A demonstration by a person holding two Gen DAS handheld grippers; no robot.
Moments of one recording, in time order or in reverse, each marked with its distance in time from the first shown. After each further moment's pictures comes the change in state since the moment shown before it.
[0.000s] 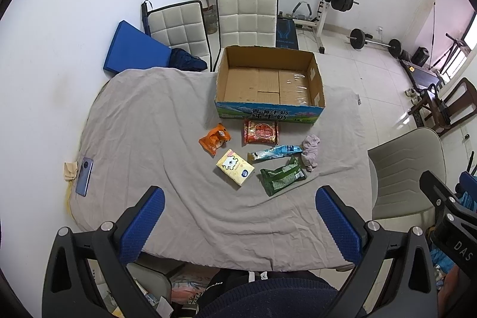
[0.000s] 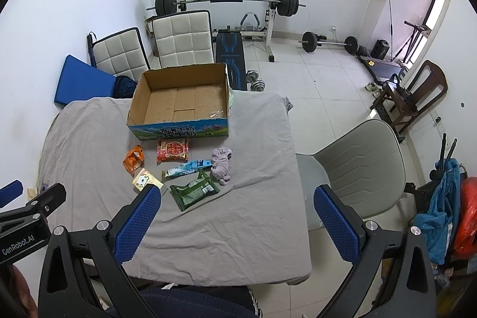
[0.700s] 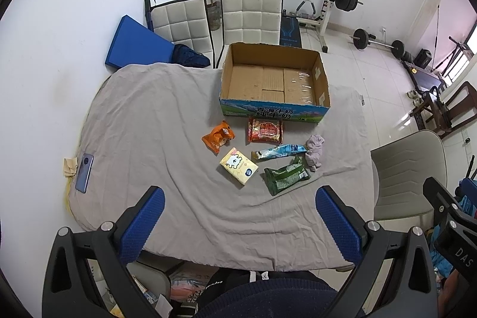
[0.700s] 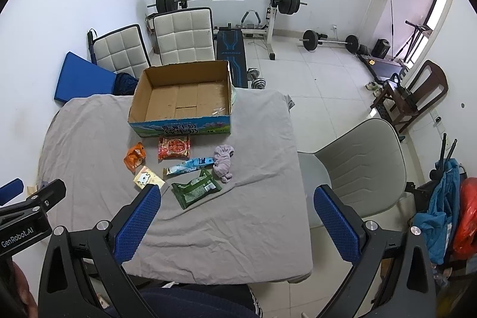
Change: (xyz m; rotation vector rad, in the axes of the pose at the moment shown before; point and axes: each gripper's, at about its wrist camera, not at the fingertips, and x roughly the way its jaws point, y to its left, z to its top) left arm 0.007 0.011 -0.001 -0.019 0.012 -0.002; right arm 0.005 0.007 -0.003 -0.004 0.011 -0.005
